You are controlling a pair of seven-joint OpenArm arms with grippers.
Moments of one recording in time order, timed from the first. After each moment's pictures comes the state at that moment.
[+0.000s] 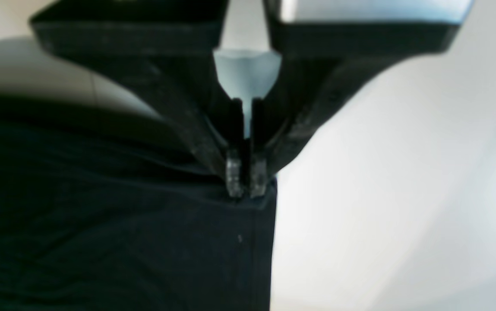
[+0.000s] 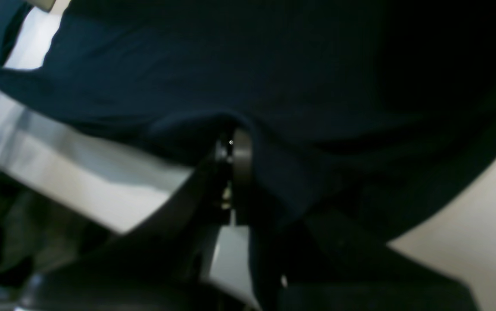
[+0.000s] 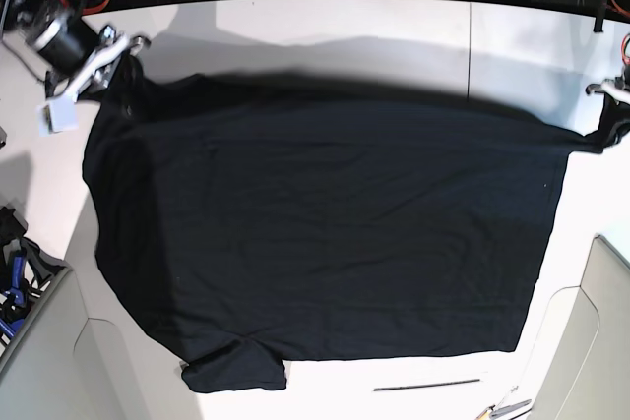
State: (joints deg) left arm 22.6 -27.9 -41.9 92.1 -43.1 -36.0 38.0; right arm -25.7 9.8 28.1 116.5 49.0 32.7 -58.4
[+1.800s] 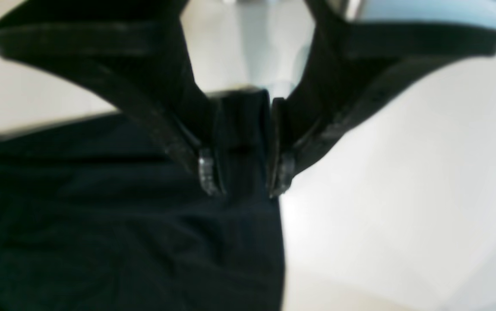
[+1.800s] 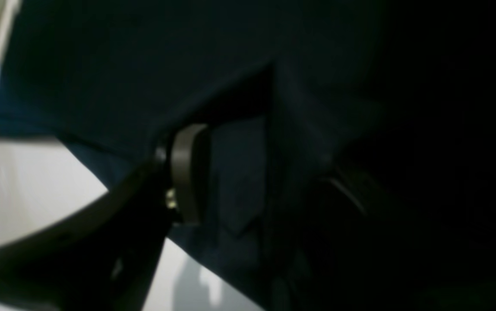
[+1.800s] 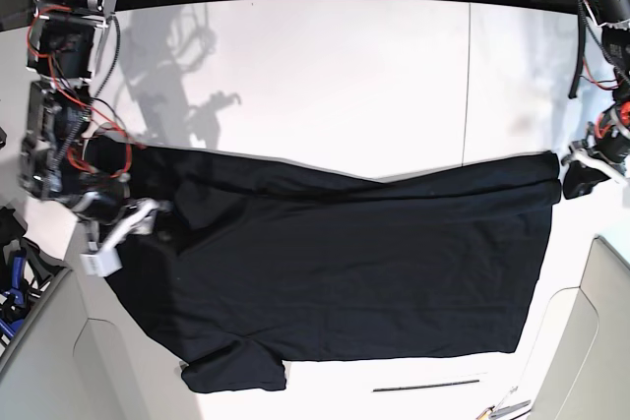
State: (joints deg) left arm -1.0 -27.9 -32.3 66.2 -37.4 -35.5 35.4; right arm 14.9 14.1 15.0 70.3 38.2 31.9 -56.2
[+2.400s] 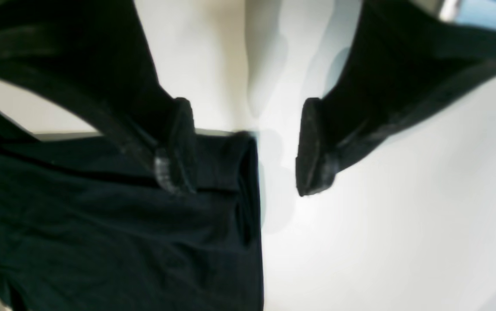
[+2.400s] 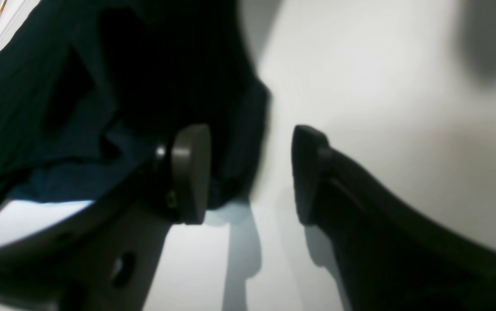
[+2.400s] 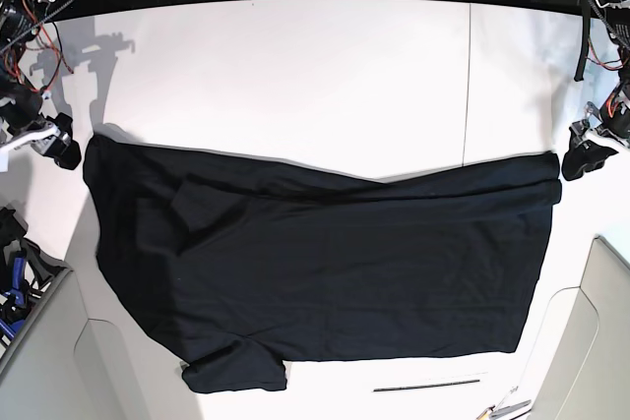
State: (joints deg) left arm 3.5 -27.4 -36.2 66.2 -45.2 -35.7 38.1; right arm -2.1 14.3 42.8 77.4 41.0 32.1 -54.3
